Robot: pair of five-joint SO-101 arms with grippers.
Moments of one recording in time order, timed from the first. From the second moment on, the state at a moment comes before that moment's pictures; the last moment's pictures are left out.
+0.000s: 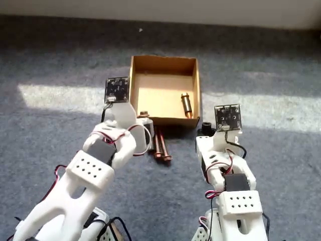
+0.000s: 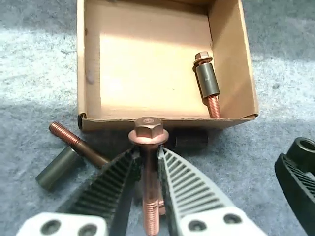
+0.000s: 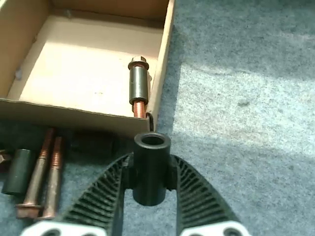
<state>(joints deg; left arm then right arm) 21.0 -40.5 54.7 39.5 32.5 -9.1 -65.2 78.2 31.9 5.4</state>
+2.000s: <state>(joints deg) 20.6 -103.5 90.8 14.1 40.7 -33.5 -104.2 95.7 28.2 15.4</state>
